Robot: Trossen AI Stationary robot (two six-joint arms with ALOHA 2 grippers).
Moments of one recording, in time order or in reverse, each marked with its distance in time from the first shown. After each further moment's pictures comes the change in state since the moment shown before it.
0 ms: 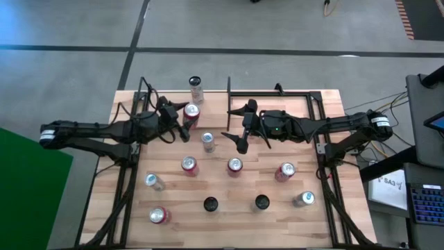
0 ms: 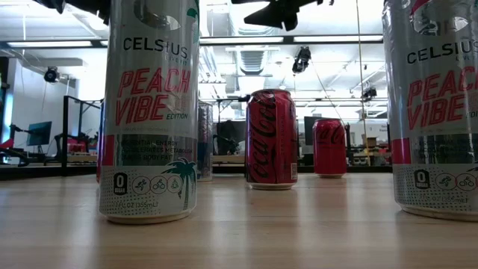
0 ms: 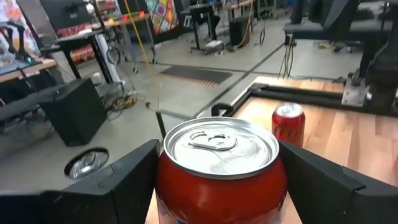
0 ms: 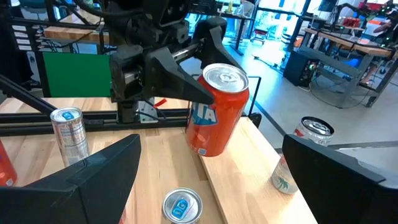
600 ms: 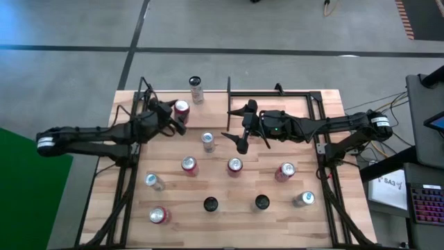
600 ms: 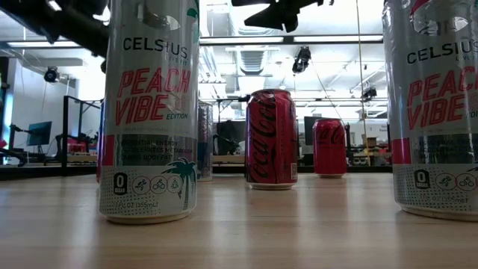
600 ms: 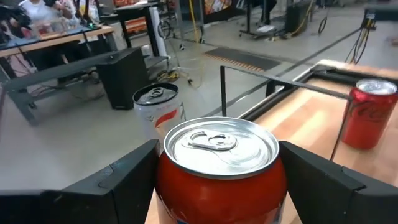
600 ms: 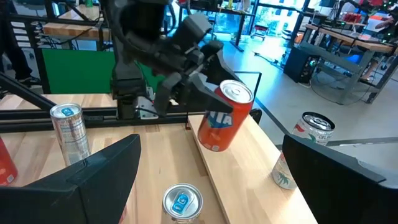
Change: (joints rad) left arm 0.160 -0.066 -0.207 0.096 -0.061 -0.087; right arm 0.000 0.000 0.000 -0.015 0.000 0.007
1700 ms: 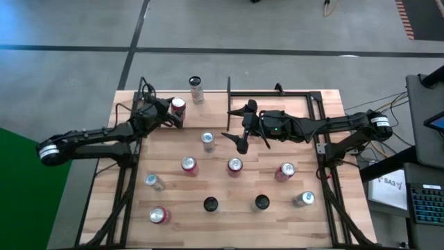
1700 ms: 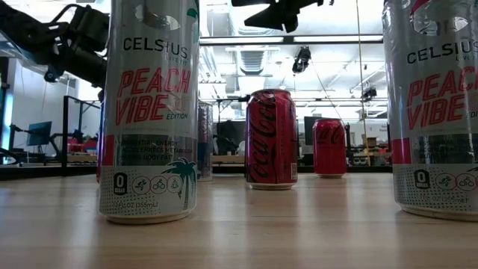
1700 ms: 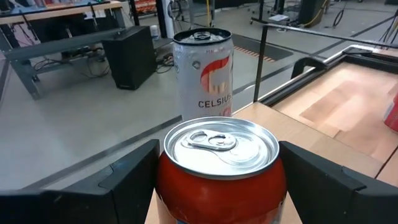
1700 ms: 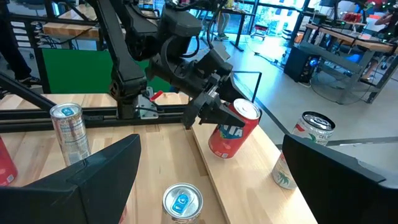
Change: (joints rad) left arm 0.289 0.052 -0.151 0.177 0.247 0.001; right arm 0.000 0.001 0.000 0.000 0.000 0.002
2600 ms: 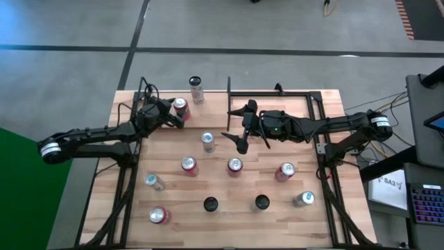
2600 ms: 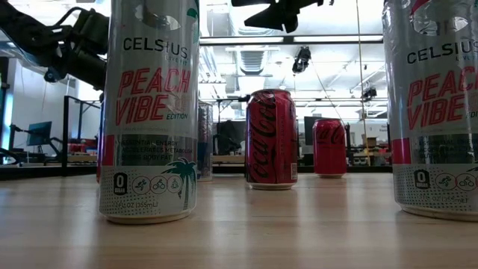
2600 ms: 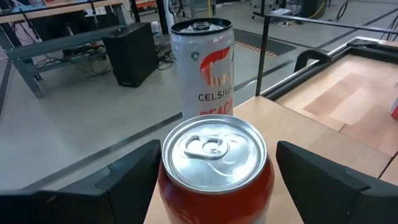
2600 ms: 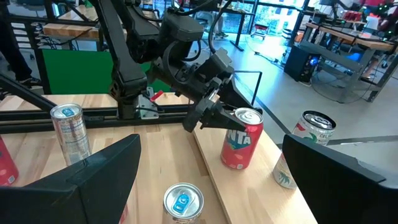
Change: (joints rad) left arm 0.000 0.044 -0.001 0.012 -0.007 0.003; right arm 0.000 0.000 0.000 -0.001 0.000 0.006
